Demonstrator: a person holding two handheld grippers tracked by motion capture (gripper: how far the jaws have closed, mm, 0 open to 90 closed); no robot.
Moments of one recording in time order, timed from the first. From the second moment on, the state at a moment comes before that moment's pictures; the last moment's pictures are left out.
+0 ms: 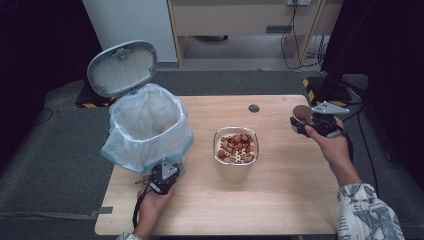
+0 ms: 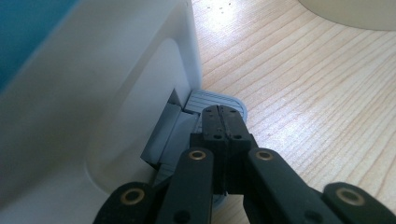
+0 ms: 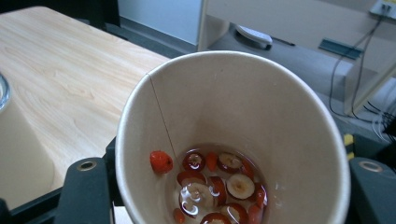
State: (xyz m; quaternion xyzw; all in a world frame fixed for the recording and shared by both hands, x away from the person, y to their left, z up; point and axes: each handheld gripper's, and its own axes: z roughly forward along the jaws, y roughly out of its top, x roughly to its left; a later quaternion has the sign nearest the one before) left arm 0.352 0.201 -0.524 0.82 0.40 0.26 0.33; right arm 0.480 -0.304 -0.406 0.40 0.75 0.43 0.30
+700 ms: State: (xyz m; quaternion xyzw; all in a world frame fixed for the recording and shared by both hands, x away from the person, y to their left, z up) left arm 0.351 0.201 -0.524 0.81 0.40 0.26 0.34; right arm 0.514 -0.300 -0.389 0.35 0.78 0.44 0.28
